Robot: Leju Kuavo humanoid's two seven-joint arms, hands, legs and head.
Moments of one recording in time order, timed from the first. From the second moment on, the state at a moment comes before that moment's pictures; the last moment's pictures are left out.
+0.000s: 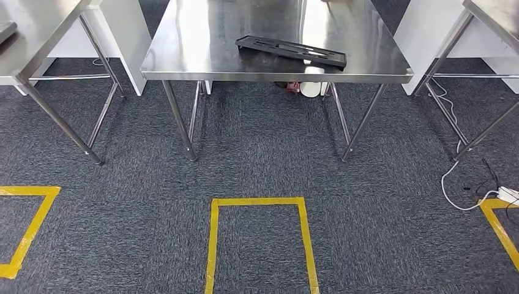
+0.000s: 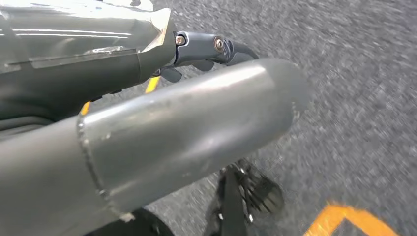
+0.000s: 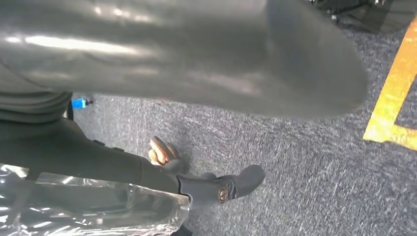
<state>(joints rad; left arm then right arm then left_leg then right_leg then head) -0.09 -0.23 1.10 -0.22 -0.57 0.44 -0.05 -0.06 0.17 -0.03 -0.20 0.62 -0.39 0.18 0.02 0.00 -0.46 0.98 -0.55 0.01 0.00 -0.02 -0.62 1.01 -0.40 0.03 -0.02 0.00</state>
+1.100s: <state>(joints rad) -0.27 -0.15 1.14 -0.21 -0.47 0.41 -0.02 -0.11 0.18 0.03 -0.19 0.74 -0.32 0.22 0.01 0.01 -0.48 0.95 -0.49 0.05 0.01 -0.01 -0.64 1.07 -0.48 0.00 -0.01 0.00</state>
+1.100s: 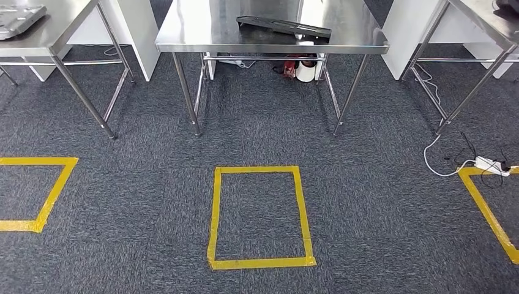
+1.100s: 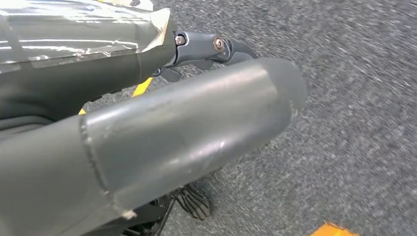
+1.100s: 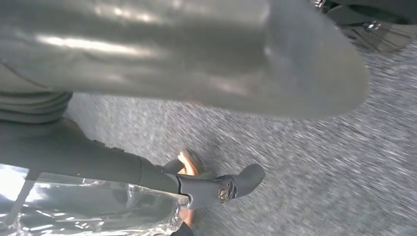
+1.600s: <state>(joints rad) -0.31 -0.17 1.14 -0.21 -0.51 0.41 -0.01 -0.10 0.17 0.01 -0.19 0.68 -0.36 0.18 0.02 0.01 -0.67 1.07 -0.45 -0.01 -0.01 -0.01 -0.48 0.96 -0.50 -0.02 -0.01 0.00</state>
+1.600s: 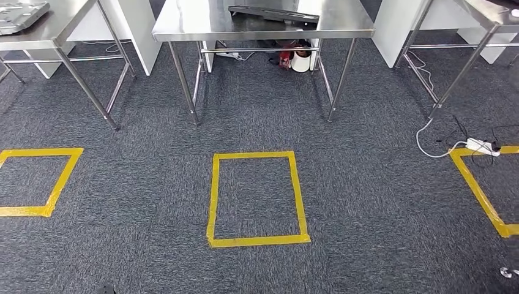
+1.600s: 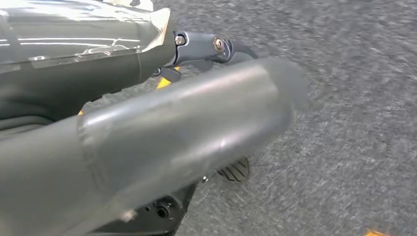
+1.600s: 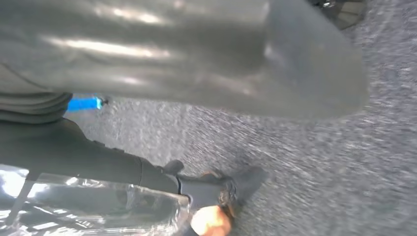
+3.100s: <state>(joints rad) -0.38 -0.23 1.03 -0.21 -0.61 0.48 0.01 -0.08 0.15 -0.18 -0.19 0.52 -0.36 0.11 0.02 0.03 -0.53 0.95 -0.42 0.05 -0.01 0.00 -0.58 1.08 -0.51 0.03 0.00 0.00</state>
